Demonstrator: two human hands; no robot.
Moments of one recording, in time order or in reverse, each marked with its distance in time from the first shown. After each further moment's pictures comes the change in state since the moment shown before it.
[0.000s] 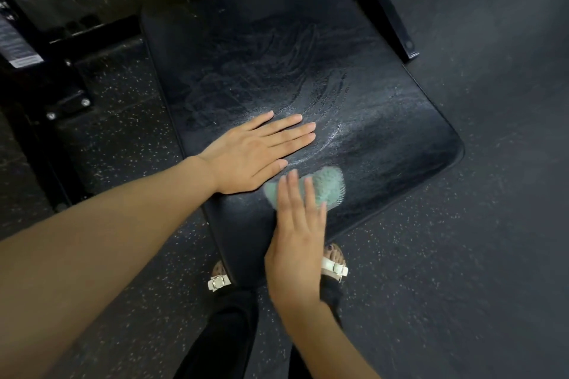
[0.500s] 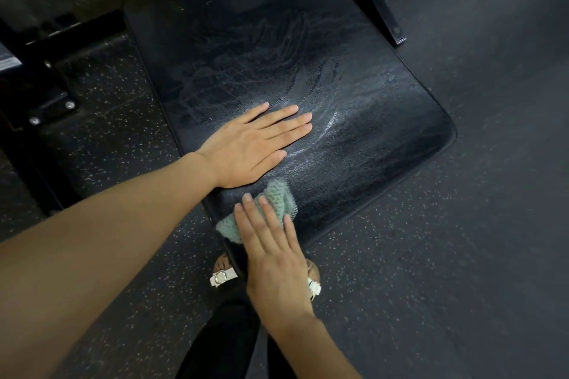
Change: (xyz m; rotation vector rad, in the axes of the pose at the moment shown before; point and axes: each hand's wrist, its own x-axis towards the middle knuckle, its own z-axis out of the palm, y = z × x) left_hand 0.001 -0.004 0.002 0.001 0.022 0.019; right_hand -0.034 -0.020 -0.007 -0.044 -0.205 -0.240
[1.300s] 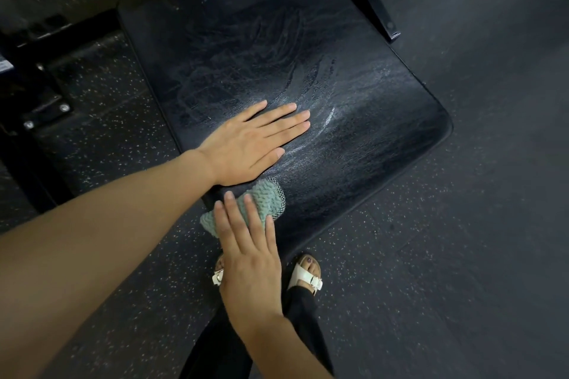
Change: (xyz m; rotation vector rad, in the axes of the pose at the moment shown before) left_hand 0.000 -0.001 -0.001 0.015 0.016 0.033; right_hand 0.007 -0.040 0.011 -0.005 0.014 0.087
